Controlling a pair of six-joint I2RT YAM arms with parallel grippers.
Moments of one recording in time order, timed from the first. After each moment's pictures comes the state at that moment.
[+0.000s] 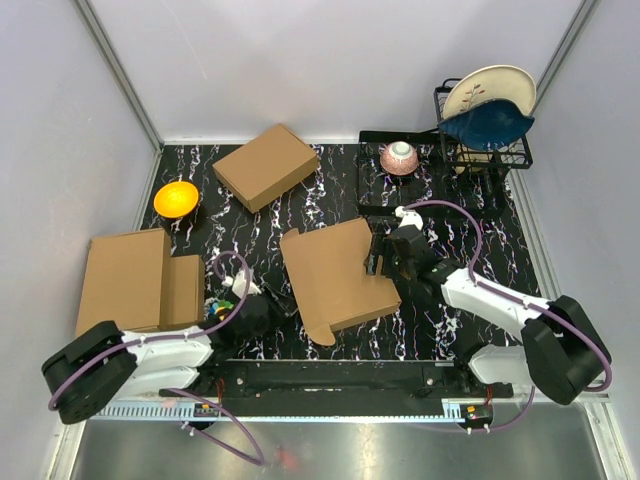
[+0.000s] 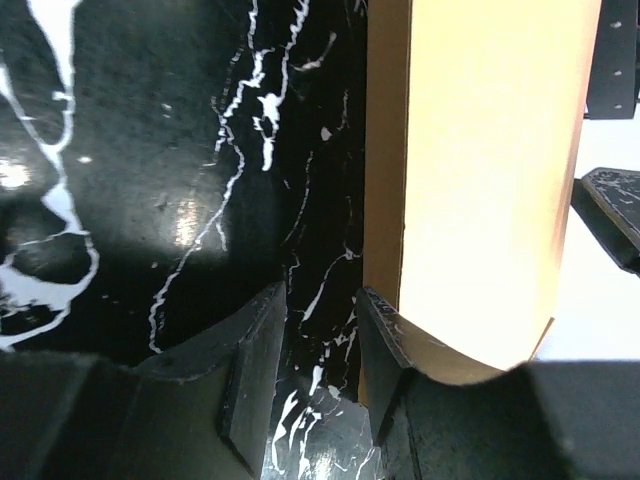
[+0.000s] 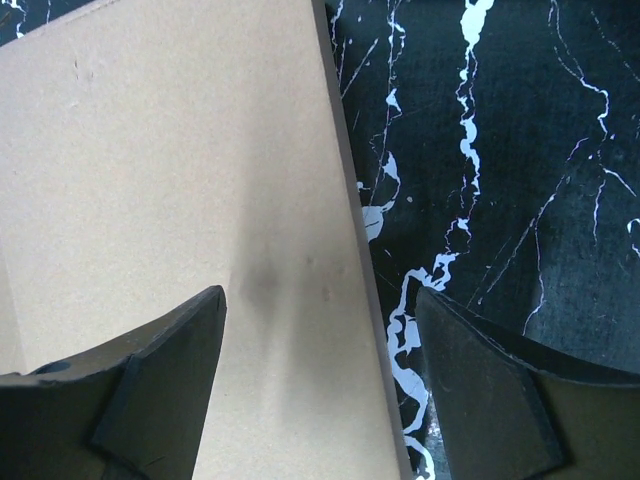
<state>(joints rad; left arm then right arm) -0.91 1.00 0.06 0.34 -0.31 -1.33 0.61 1.27 0.63 -0.06 0.16 0.56</state>
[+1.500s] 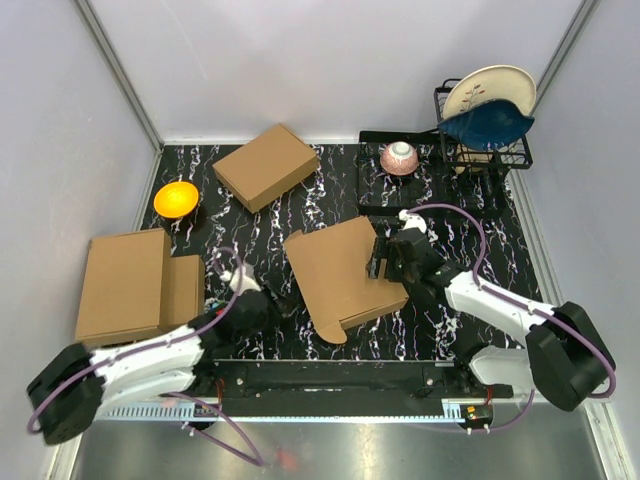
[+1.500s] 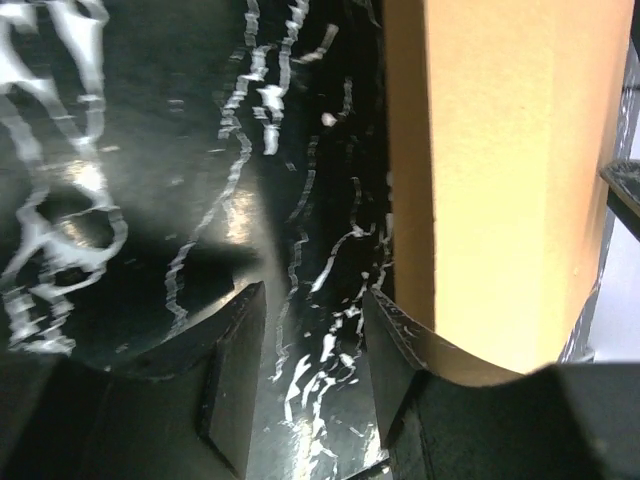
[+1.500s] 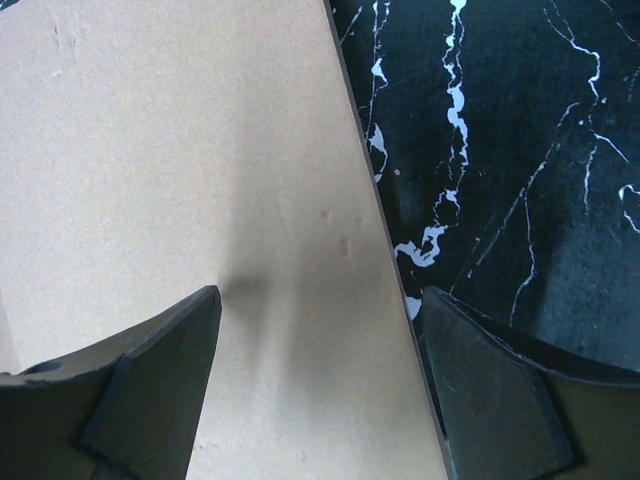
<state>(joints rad) -0.91 0.90 0.18 0.07 -0.28 -1.23 0.61 1.25 0.60 -0.08 0.14 0.58</state>
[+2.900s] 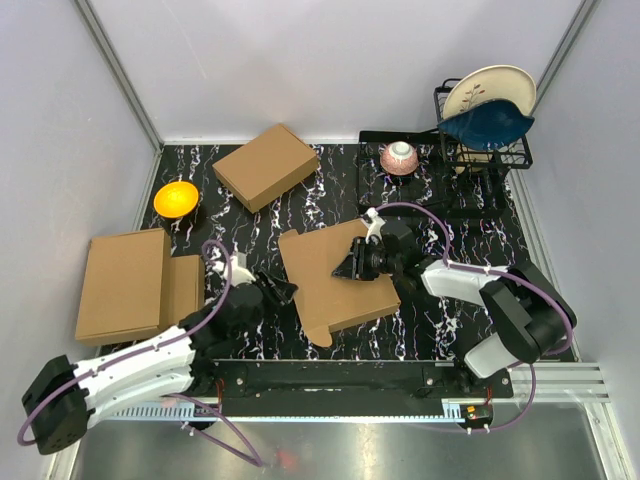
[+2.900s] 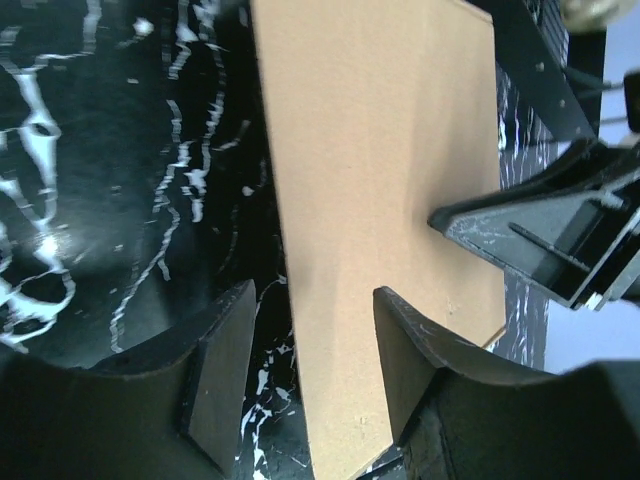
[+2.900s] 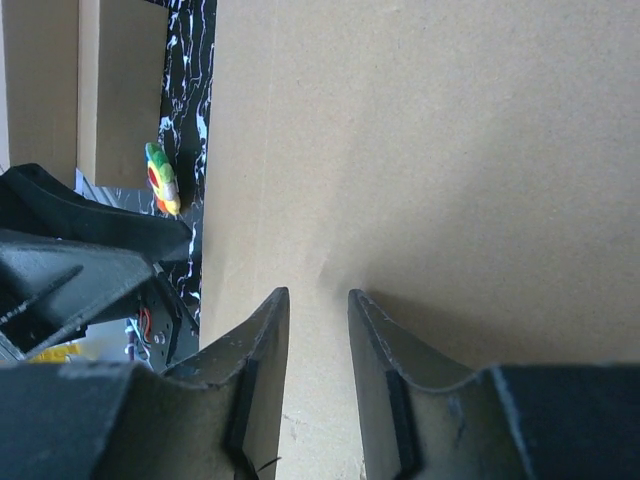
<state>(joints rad) -0.91 0.78 0.25 0.02 -0.38 -1.17 0.61 1.53 0.64 0.31 -0.46 0.68</state>
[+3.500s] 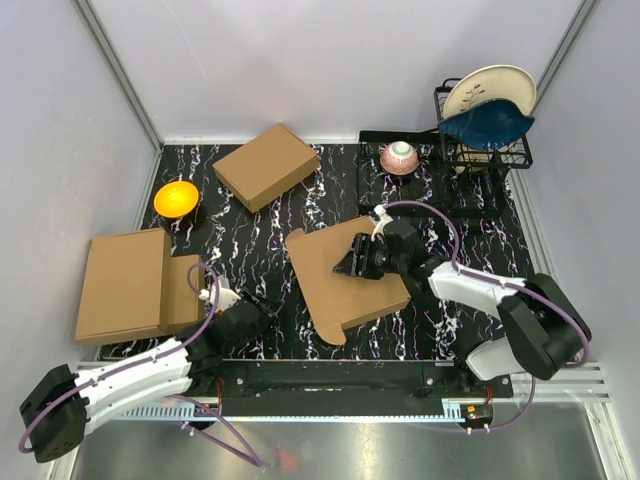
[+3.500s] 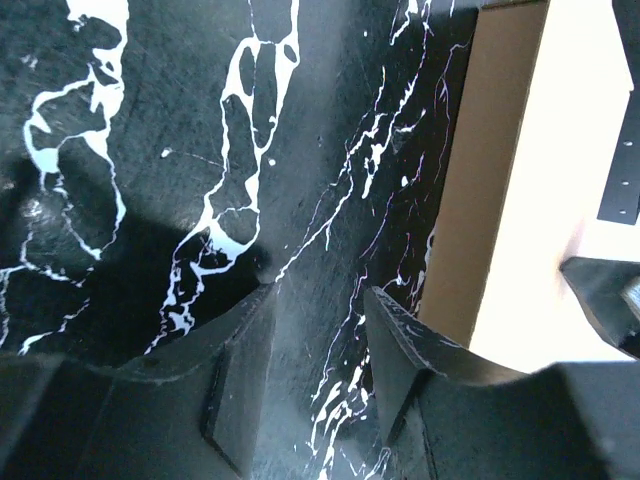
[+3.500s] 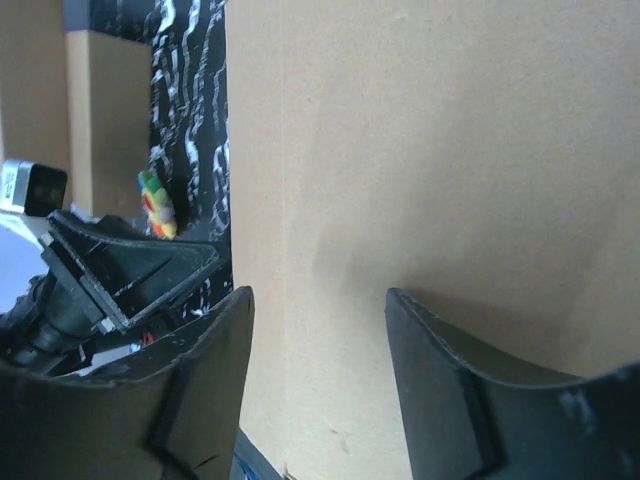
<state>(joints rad) -0.92 0.62 0.07 -0.18 -0.46 -1.51 0.62 1.45 0.64 0.25 -0.37 0.75</state>
